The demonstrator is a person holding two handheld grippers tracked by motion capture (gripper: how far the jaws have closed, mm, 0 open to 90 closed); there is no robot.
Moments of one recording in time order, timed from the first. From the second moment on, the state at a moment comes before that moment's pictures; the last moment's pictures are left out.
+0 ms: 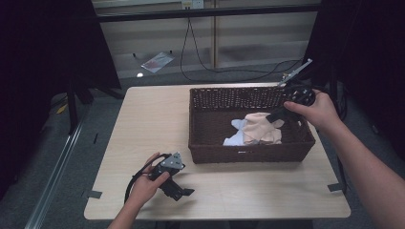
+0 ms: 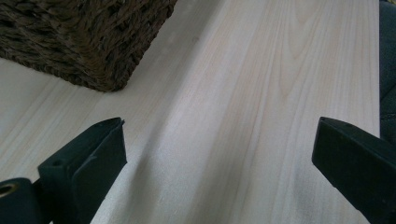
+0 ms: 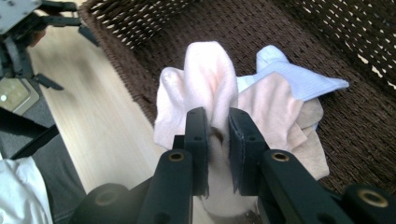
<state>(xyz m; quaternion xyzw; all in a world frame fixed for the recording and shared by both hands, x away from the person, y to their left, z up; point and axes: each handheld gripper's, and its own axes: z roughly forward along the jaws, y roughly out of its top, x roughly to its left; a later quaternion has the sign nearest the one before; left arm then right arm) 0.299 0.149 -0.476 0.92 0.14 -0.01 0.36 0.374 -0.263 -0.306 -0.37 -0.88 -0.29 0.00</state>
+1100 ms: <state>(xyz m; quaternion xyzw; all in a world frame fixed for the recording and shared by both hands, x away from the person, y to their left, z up) 0.299 0.148 -0.477 0.92 0.14 -0.01 0.36 0.323 -0.249 -0.295 -0.27 -0.91 -0.30 0.05</state>
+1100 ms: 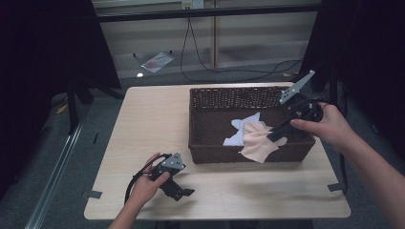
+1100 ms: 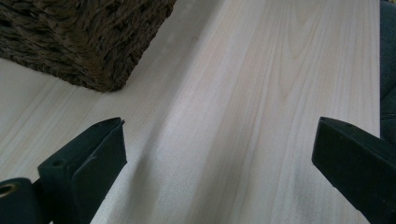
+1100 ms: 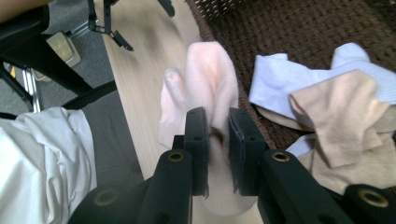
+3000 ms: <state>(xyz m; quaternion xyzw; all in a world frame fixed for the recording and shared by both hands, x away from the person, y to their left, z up) 0.299 0.149 -0.475 0.93 0.14 0.00 0.35 0.313 -0.214 -0.386 -0.24 -0.95 -0.18 0.06</state>
